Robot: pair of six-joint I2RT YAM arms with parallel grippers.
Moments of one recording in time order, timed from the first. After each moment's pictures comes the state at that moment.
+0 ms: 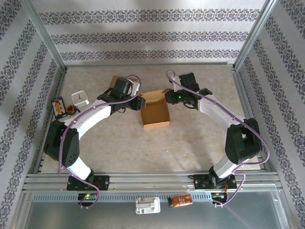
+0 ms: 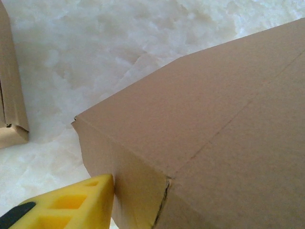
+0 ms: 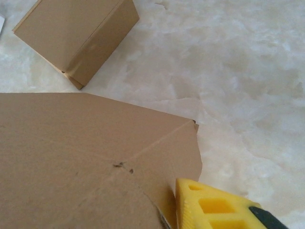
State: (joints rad) left arm -0.44 1.61 1.20 -0.39 0.24 -0.22; right arm 0.39 1.61 1.24 -0.43 -0.24 0.13
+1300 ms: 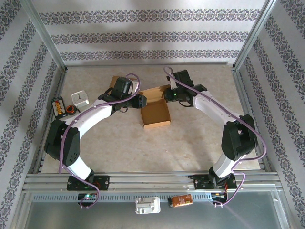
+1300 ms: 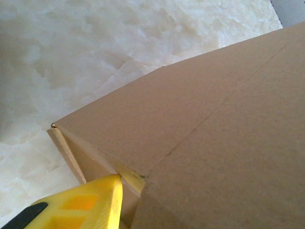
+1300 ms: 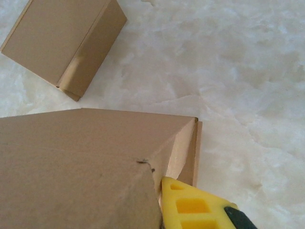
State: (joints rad) left arm -0.44 1.63 1.20 -0.34 0.30 -0.34; right arm 0.43 1.68 1.35 -0.51 -0.16 0.29
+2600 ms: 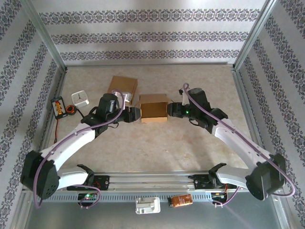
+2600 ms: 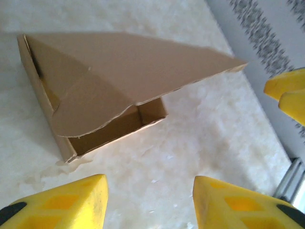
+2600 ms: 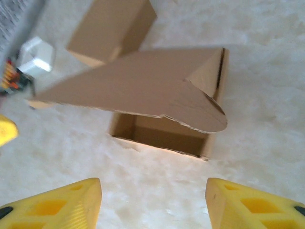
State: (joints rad) left arm -0.47 1.18 0.83 -0.19 0.33 -0.50; right arm 0.48 1.16 0.95 -0.45 -0.19 0.46
